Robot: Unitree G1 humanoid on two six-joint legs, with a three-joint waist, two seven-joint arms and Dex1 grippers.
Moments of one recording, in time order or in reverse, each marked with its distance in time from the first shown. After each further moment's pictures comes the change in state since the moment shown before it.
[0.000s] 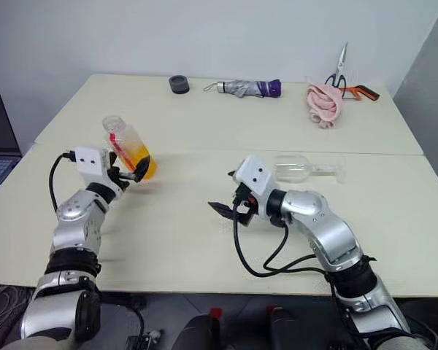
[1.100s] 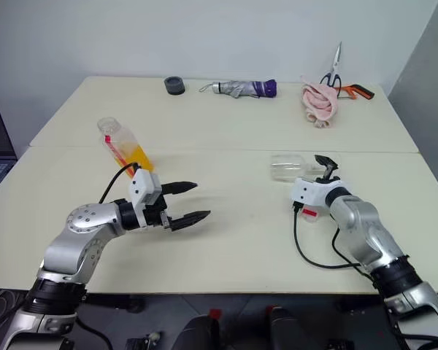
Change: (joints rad) left arm 0.176 0.125 -0.321 -0.668 -0.152 0.356 -0.573; right arm 0.000 -0.316 0.098 0.508 -0.940 -0.509 -0.425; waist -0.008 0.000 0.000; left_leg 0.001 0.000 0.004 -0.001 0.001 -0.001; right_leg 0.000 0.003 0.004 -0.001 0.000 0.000
